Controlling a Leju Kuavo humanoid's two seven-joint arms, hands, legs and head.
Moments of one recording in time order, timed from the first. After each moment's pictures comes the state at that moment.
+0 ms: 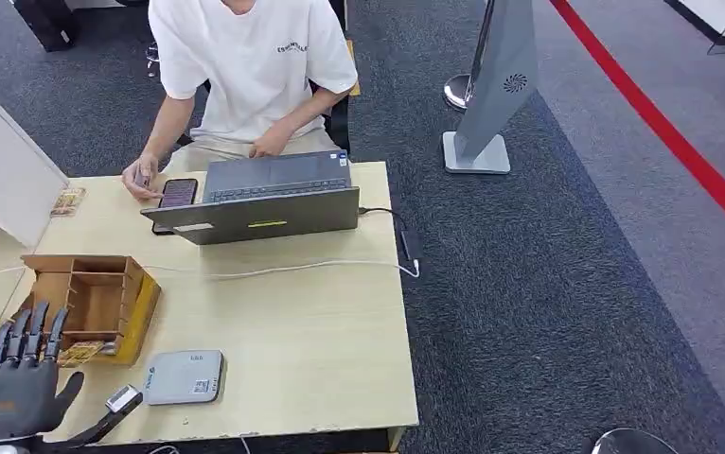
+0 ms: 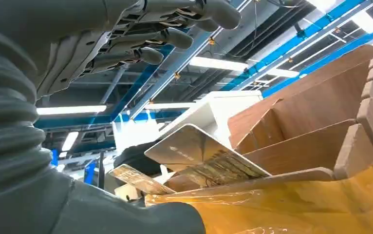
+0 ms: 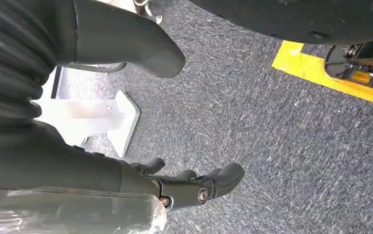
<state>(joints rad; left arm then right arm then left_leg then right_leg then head) 0.00 0.06 0.48 -1.21 -1.50 0.69 -0.46 -0.02 0.25 -0.99 -0.26 1.57 -0.02 0.03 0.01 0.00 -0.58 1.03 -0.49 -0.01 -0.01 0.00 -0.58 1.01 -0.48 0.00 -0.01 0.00</state>
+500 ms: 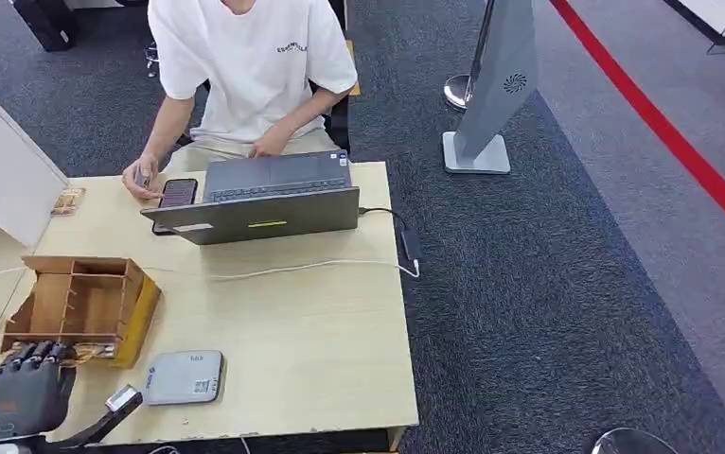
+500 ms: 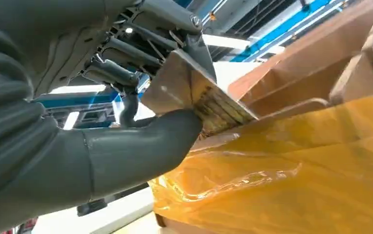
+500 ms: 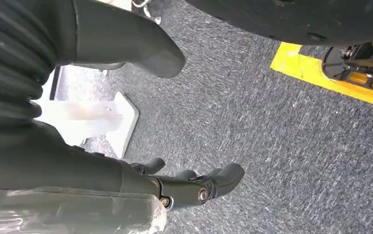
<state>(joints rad) -0.05 0.09 0.48 -1.06 -1.45 0.69 -0.48 -0.02 0.25 -0.99 -0.26 1.56 -0.02 0.02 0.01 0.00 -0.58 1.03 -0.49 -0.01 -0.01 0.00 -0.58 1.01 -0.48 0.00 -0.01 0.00</state>
